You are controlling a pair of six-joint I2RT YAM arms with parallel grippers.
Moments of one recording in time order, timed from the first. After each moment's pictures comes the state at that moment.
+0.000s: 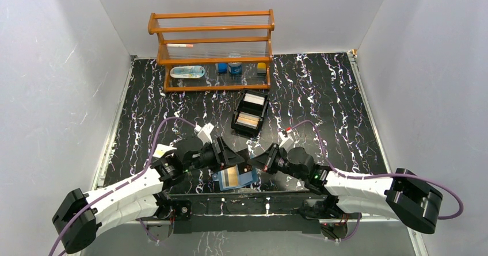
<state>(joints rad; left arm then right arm) -0.86 0.86 0.38 0.01 0.21 -1.15 1.05 1.01 0.20 0.52 0.01 1.20</state>
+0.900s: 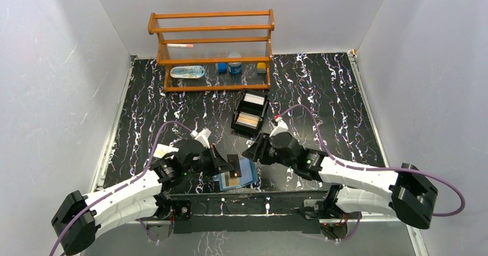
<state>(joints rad) -0.86 0.83 0.34 -0.10 0.16 -1.12 1.05 1.04 0.48 0.07 0.10 1.05</state>
